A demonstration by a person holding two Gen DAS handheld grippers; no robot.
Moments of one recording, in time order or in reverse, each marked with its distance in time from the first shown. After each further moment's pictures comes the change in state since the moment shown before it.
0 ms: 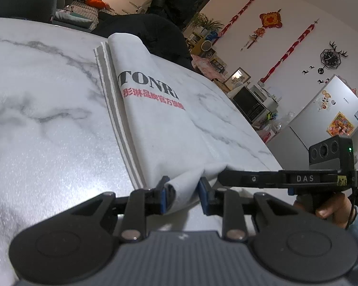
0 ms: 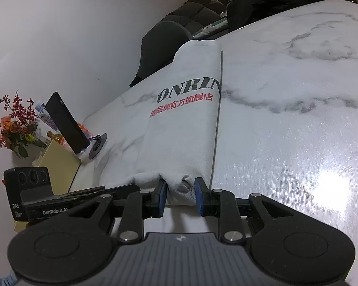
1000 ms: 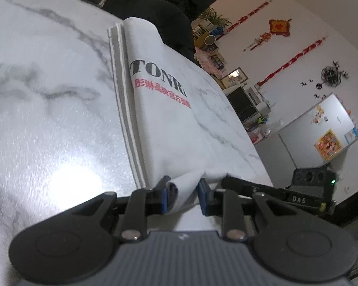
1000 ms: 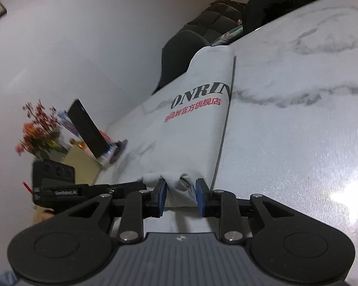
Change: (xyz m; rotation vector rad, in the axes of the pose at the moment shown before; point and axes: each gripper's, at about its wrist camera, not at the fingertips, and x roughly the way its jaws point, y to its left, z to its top) left arm -0.004 0.030 0.007 -0.164 0.055 -0.093; right arm -0.004 -0.026 -0.014 0.034 -0.069 0.167
